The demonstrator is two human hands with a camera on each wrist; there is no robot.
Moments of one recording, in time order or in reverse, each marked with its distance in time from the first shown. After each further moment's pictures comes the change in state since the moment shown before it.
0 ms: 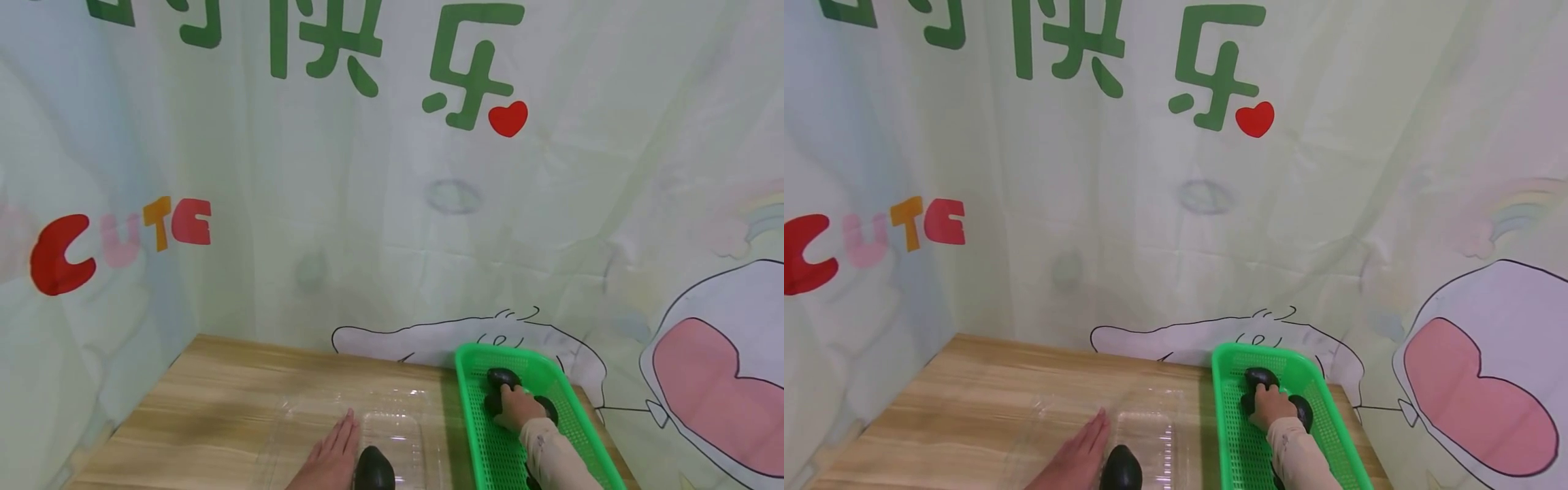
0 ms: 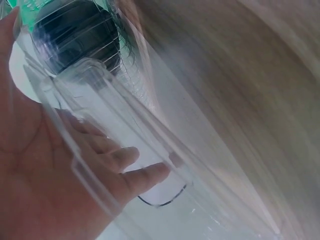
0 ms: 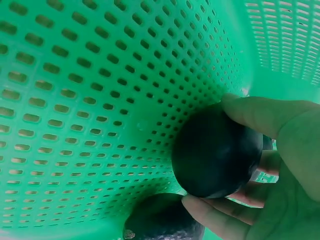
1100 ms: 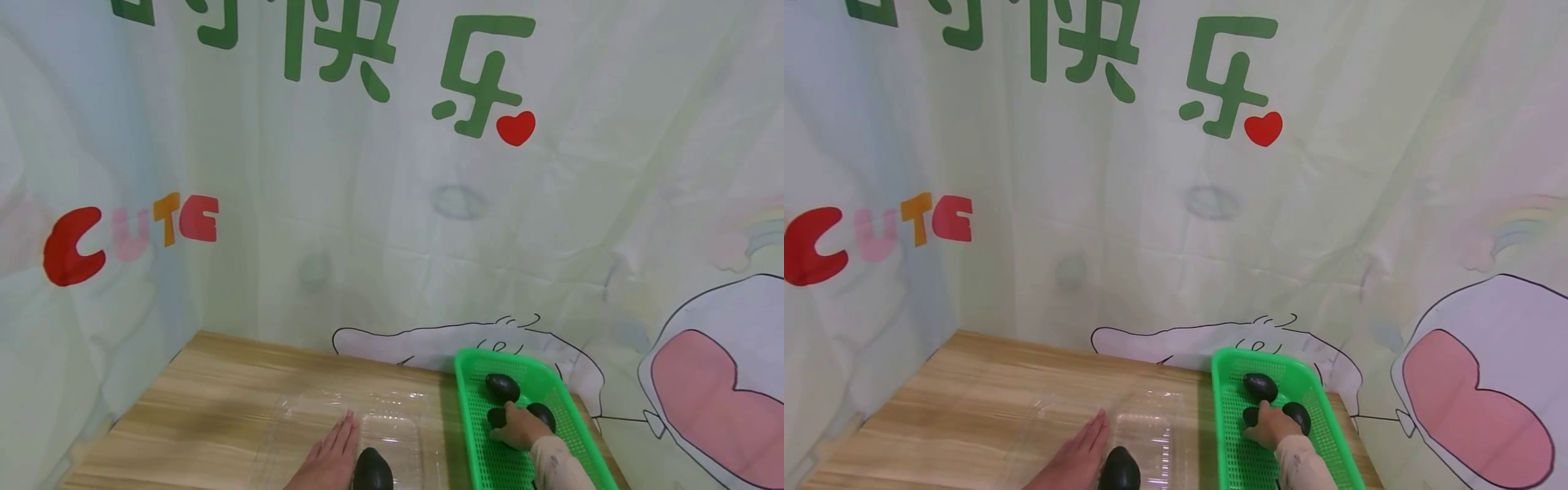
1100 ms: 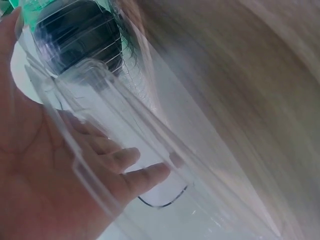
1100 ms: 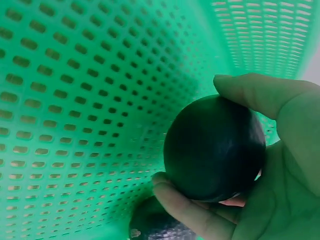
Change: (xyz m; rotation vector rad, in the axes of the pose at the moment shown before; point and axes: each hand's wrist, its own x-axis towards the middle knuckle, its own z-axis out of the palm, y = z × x) left_hand -0.001 -0.003 0.001 -0.001 0.028 0.022; right_hand -0.016 -0.002 -0.010 0.189 -0.266 0.113
